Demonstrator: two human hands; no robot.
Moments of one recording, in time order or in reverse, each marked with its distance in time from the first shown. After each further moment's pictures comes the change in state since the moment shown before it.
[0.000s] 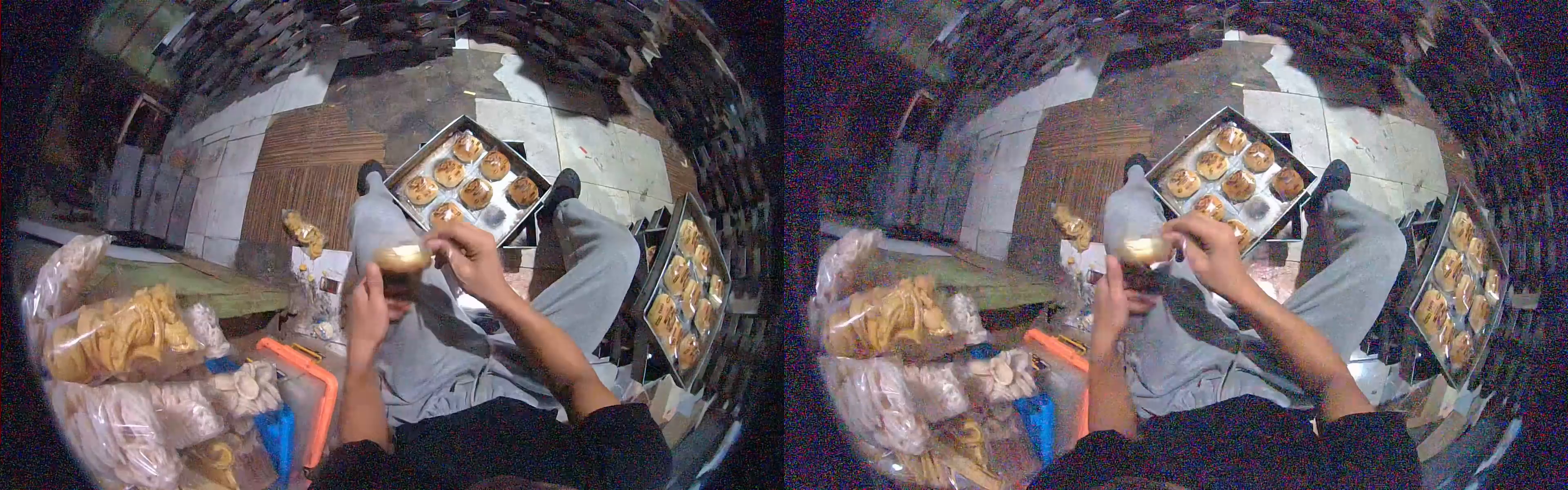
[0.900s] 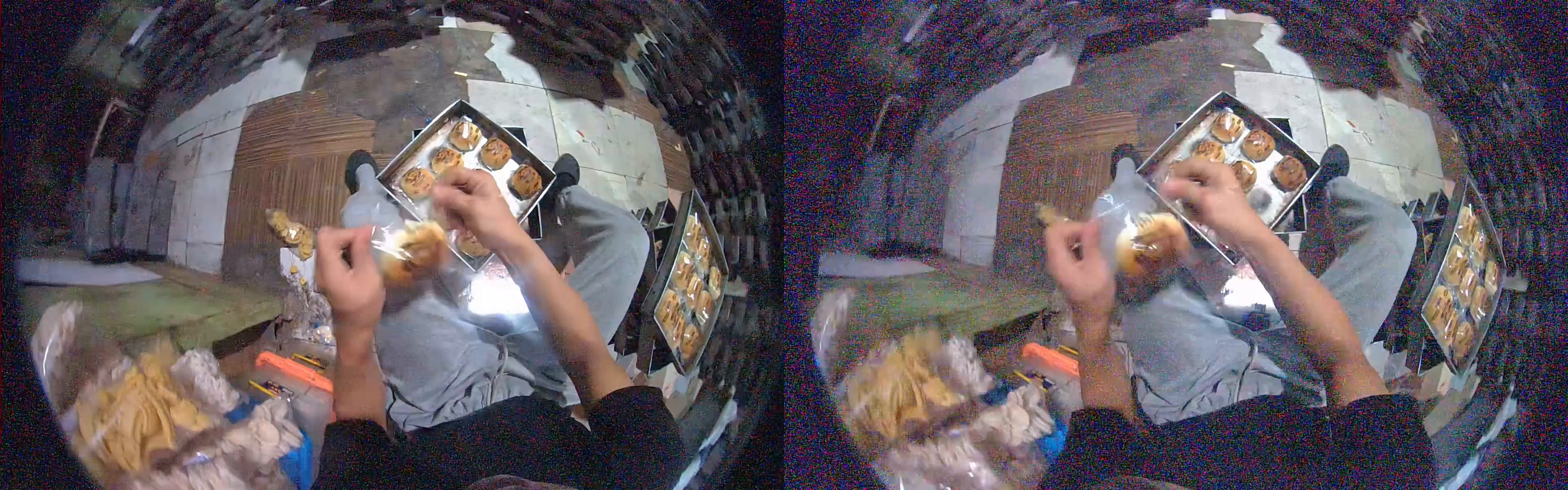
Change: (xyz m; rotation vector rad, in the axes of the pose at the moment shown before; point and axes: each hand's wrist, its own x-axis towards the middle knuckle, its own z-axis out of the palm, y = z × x) left_hand 0.063 0.068 -0.010 0.382 0.507 1.112; right_hand 0.090 0.020 -0.005 0.285 -0.067 0.472
